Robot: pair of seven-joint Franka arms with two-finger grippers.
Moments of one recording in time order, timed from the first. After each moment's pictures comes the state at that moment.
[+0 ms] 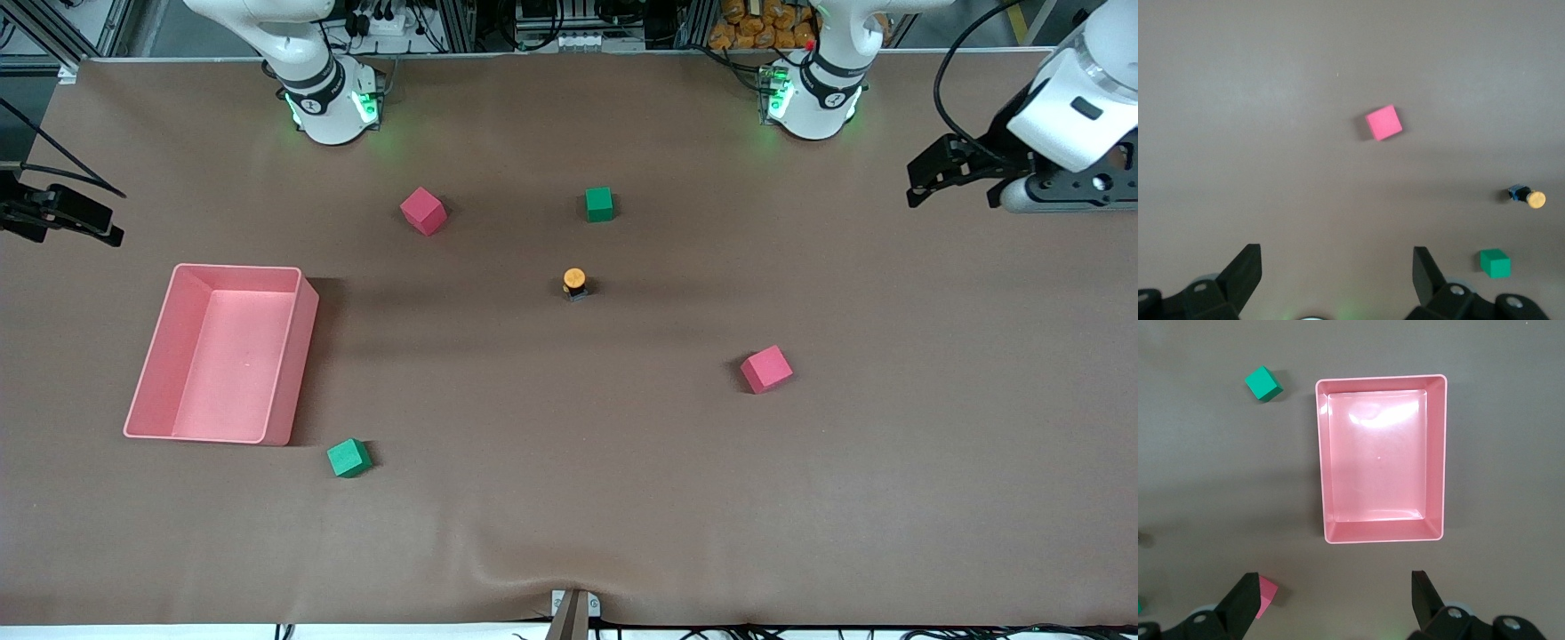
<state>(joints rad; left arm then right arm) -0.03 -0.06 -0.13 -1.57 -0.04 1.52 -0.17 -0.06 0.03 -0.02 -1.51 0.02 1.48 0.00</state>
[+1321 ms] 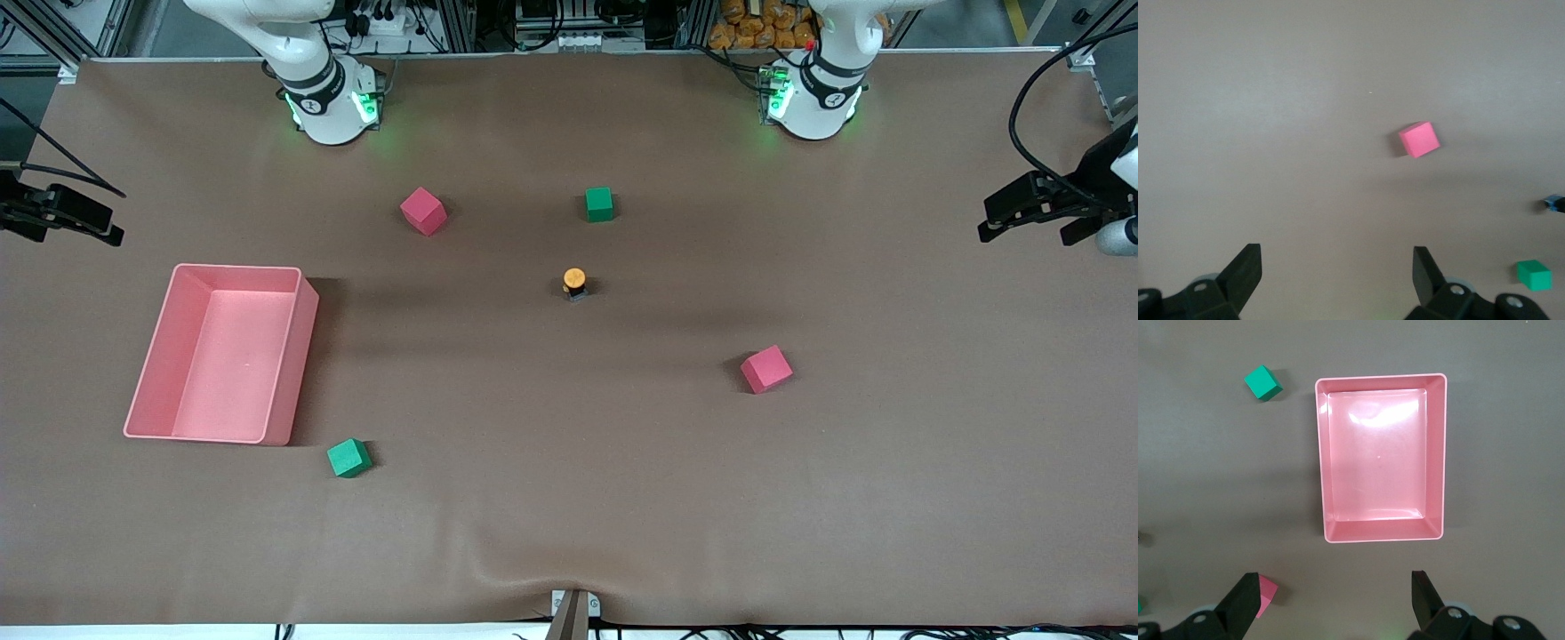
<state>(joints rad) 0.09 0.03 -0.13 -1.50 0.00 1.52 0.00 -0.06 0.03 -0.02 -1.51 0.02 1.47 0.00</state>
